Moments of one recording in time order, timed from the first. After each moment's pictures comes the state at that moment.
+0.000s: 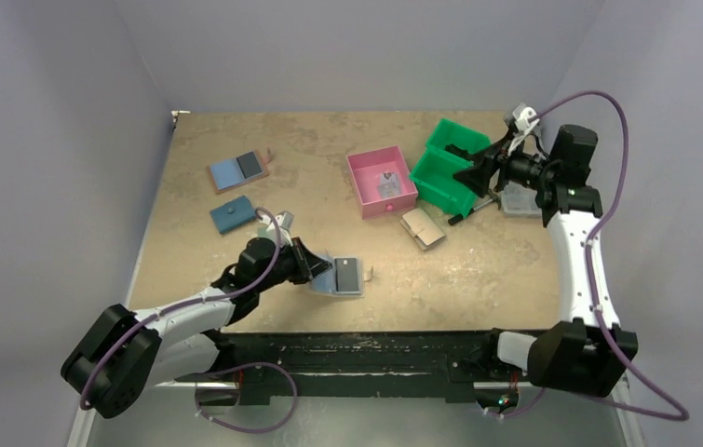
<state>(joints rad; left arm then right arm) -0.60 1.10 0.25 0.48 0.23 -0.88 -0.18 1.24 1.20 -0.42 -0.99 -0.28</state>
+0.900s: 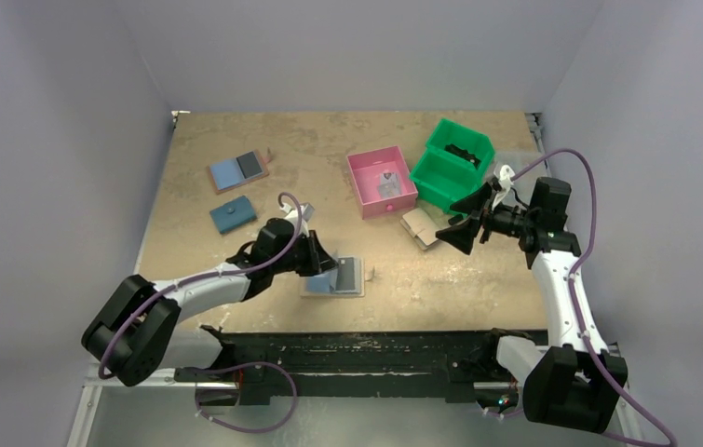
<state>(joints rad) -0.60 1.28 0.45 0.24 0.28 -0.73 -0.18 1.04 0.79 -0.36 -1.21 -0.37</state>
